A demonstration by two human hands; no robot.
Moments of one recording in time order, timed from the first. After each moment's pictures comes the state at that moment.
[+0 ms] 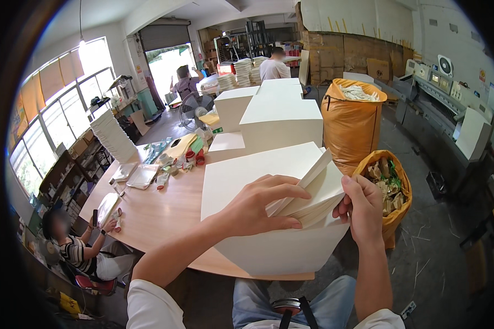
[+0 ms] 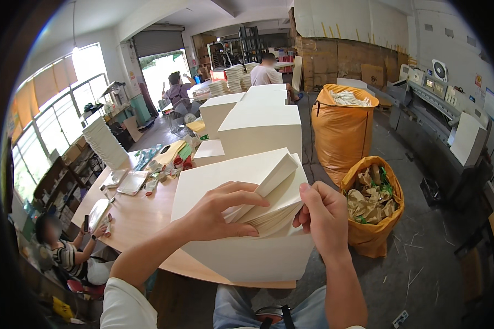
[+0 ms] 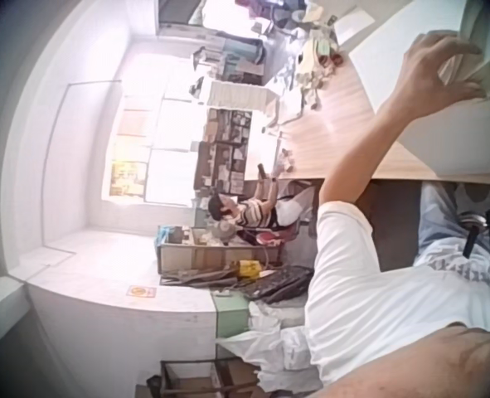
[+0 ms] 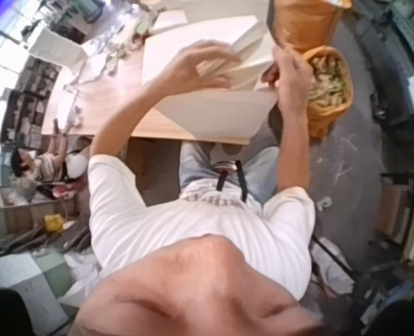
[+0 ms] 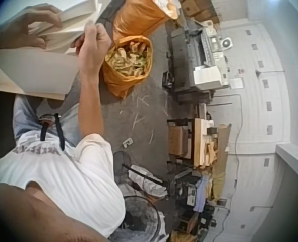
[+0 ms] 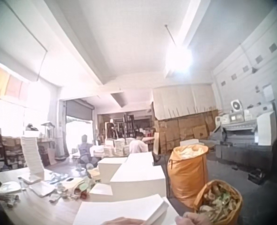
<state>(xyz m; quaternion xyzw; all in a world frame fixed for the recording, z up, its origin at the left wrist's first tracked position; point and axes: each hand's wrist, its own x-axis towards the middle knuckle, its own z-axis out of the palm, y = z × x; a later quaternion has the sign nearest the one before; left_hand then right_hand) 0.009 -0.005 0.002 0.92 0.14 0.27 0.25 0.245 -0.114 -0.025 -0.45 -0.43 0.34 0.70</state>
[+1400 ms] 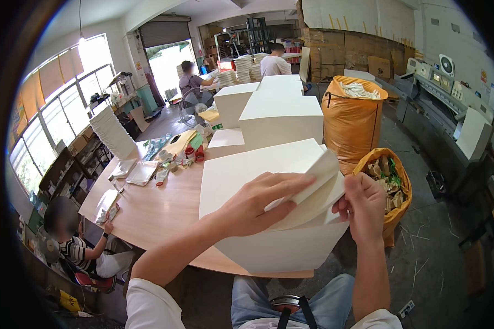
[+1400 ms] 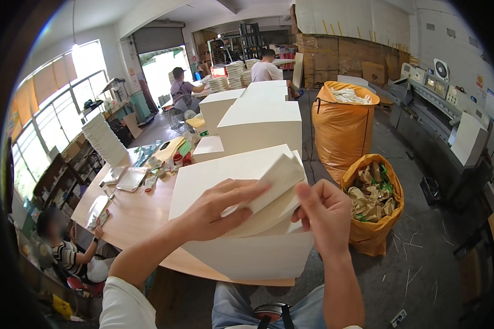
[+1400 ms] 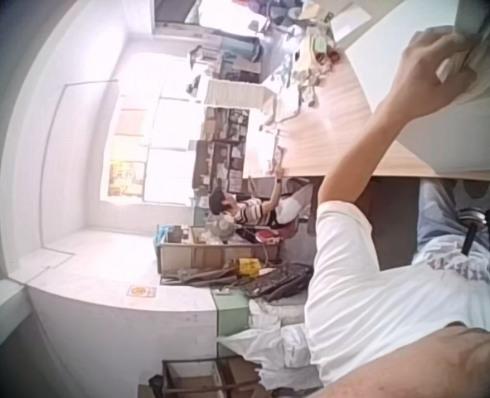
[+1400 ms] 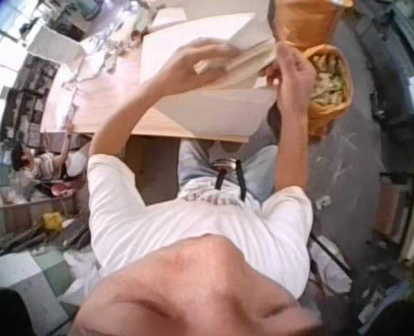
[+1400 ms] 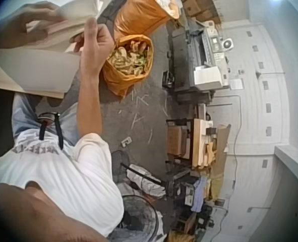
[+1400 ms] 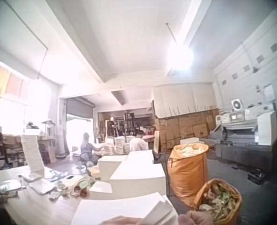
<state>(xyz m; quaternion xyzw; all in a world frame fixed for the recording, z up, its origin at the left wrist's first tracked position) 0.009 -0.007 0.002 0.92 0.10 0.29 0.24 0.245 -0.111 -0.034 -0.42 -0.46 0.30 0.73</state>
